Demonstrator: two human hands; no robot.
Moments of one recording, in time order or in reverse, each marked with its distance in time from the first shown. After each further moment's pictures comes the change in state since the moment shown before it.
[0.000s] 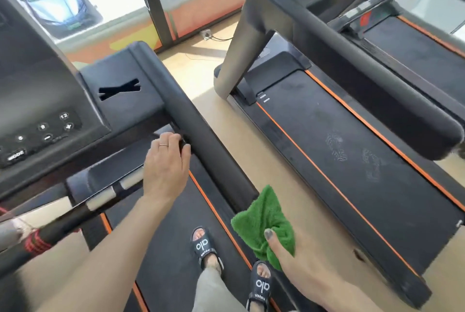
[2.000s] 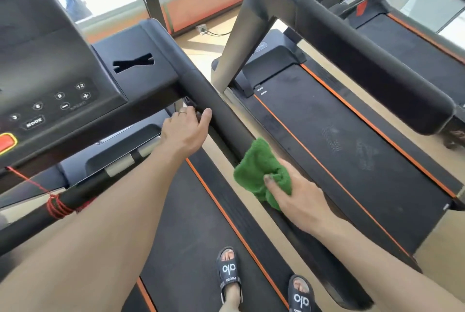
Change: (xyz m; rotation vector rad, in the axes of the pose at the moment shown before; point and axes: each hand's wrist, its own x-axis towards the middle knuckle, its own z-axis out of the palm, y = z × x) left_hand 0.016 0.003 -0.020 -0.146 -0.424 -0.141; right_hand 0.015 -0.034 0.022 -0.364 0.214 -0.081
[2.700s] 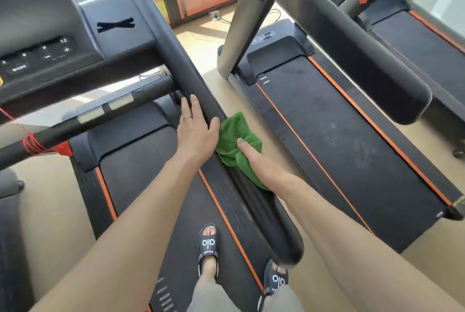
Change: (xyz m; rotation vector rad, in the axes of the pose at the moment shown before) left_hand -0.111 0.102 0.073 -0.402 0.135 -0.134; right_hand 0.016 0.075 0.009 0.663 -0.459 0.075
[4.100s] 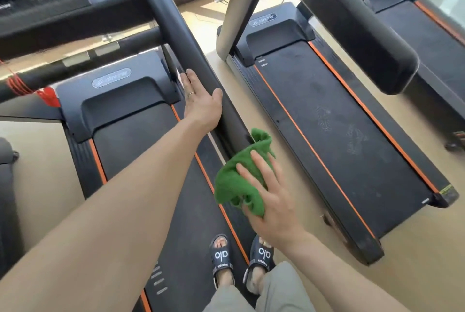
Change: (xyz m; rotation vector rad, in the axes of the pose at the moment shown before) left_hand -0.055 0.014 0.051 -0.147 -0.011 -0.091; right_hand -0.136 0.135 0.009 -0.792 0.447 -0.839
